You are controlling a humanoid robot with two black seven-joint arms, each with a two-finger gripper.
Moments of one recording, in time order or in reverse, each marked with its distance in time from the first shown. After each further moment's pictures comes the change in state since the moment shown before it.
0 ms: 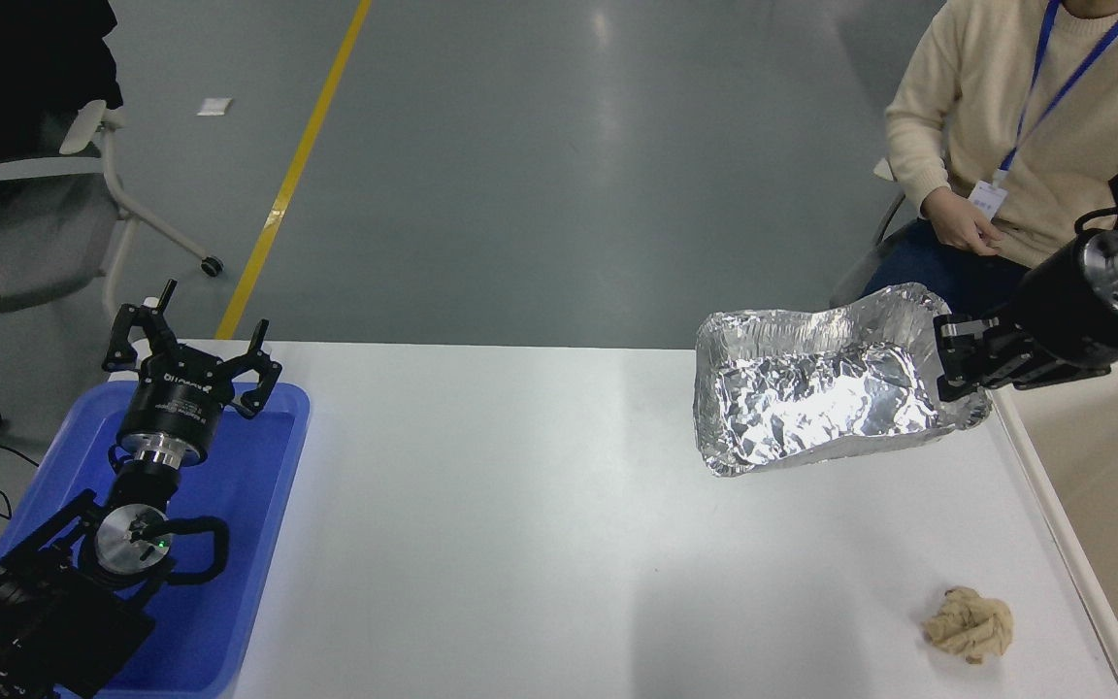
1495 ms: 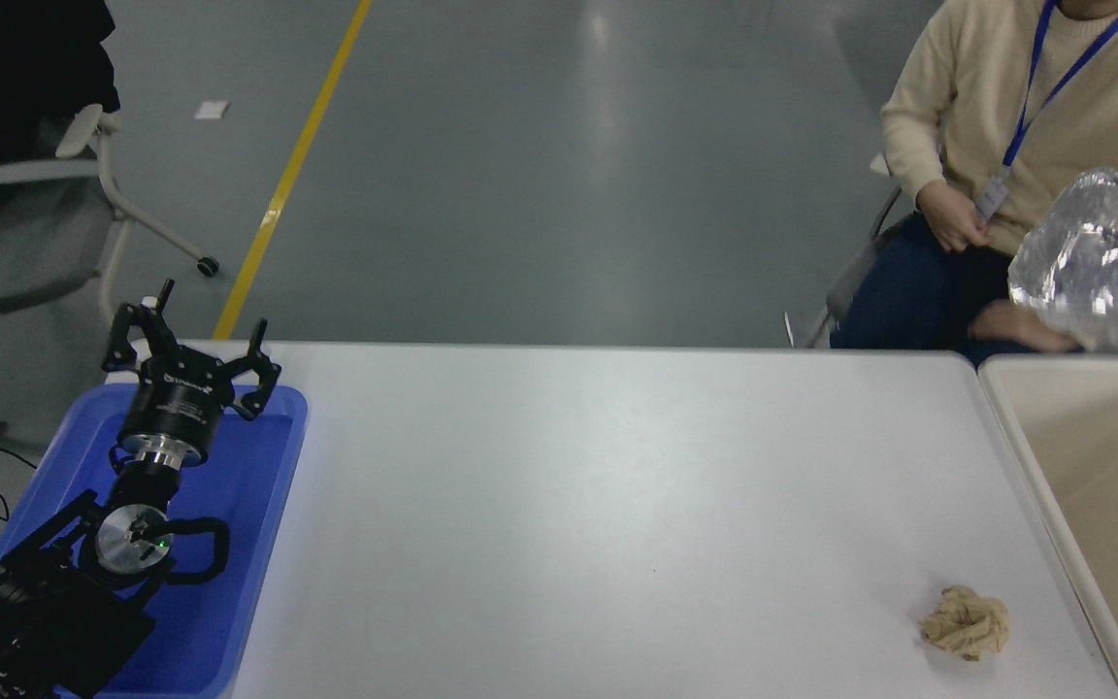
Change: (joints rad) left arm 0.000 0.000 0.000 0.000 0.000 0.000 0.000; right arm -0.392 -0.319 -0.216 -0.500 0.112 -0.332 0.006
